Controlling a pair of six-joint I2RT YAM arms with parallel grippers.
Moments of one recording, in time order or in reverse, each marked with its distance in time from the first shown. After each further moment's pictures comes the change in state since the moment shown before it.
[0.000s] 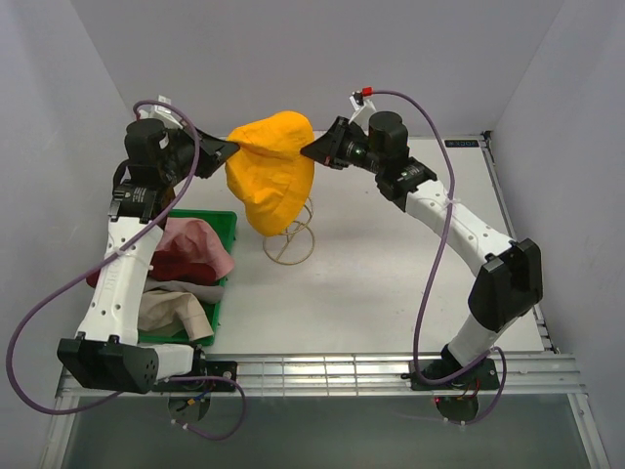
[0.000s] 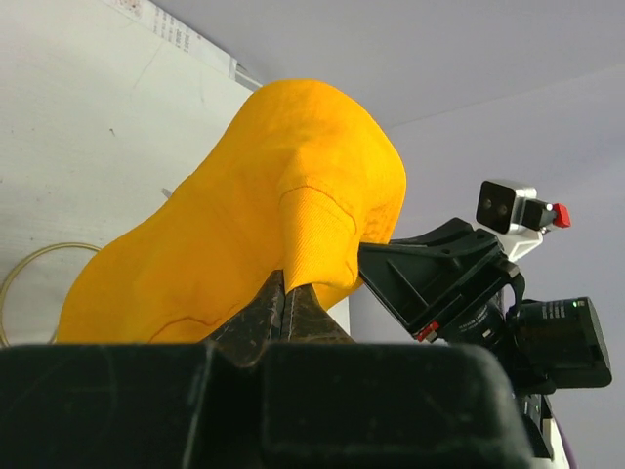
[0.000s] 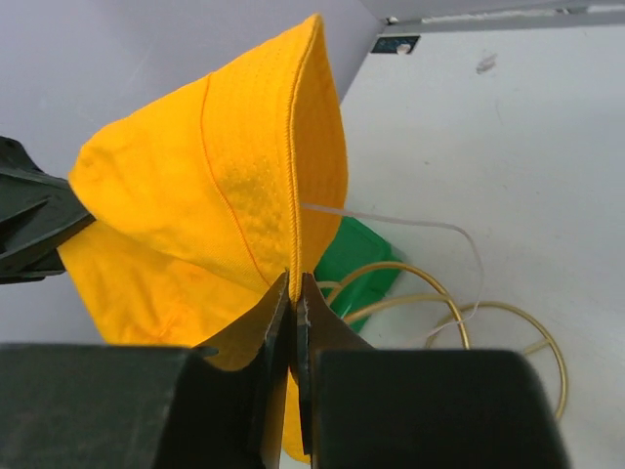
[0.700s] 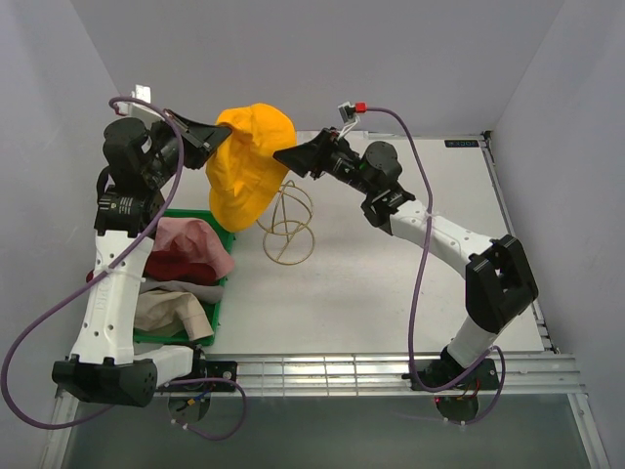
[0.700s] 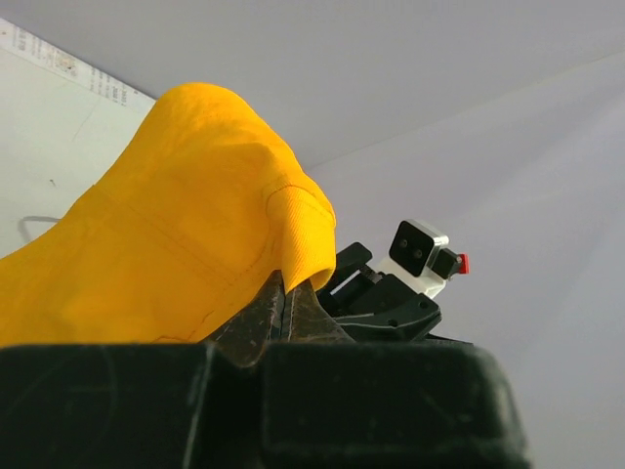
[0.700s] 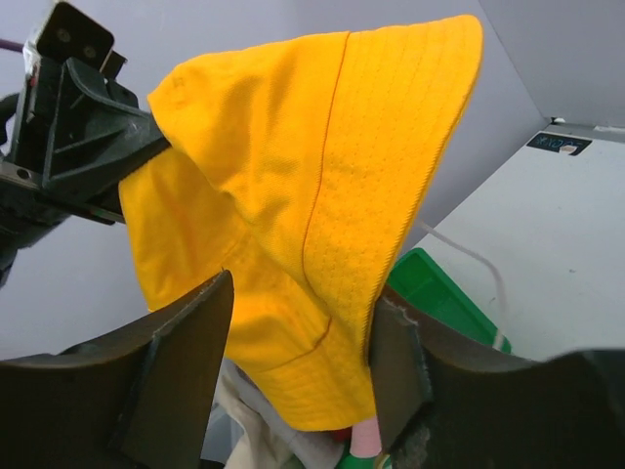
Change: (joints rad) left arm 0.007 -0.062 0.050 0.067 0.010 -0.066; right arm 0.091 0.009 -0.219 0.621 -0.057 0.108
